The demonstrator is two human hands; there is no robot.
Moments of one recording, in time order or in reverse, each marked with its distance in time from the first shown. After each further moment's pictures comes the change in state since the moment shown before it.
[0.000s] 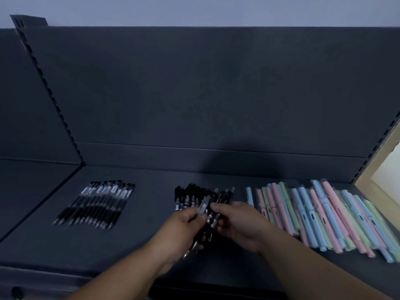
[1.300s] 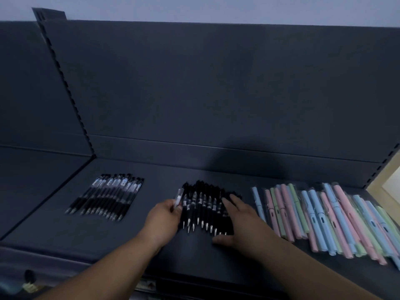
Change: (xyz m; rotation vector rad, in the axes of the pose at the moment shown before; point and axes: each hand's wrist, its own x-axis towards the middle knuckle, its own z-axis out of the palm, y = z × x) left_hand 0.018 -0.022 -0.048 0.346 0.381 -0.037; right_hand 0.005 0.021 -0.012 -1.491 0.075 -0.312
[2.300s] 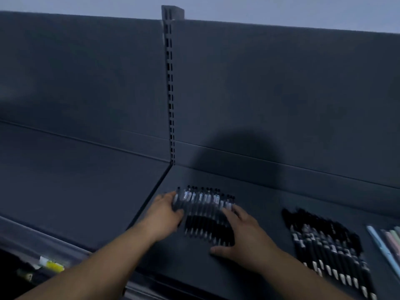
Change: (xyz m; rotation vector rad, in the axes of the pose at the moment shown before) left_hand 0.089 -0.105 -0.226 0.290 -0.059 -0.041; right_hand 0.111 -0.215 0.058 -0.014 -0.069 -0.091
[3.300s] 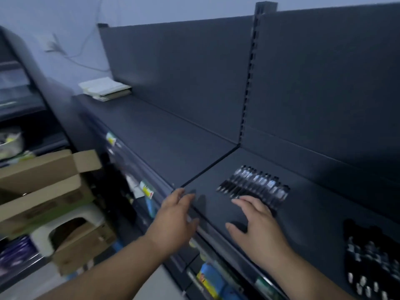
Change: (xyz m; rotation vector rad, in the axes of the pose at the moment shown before) left_hand -0.150 -0.033 0.033 0.283 0.444 -0.103; right_hand -0.036 -0.028 0.021 0.131 0.092 -0.491
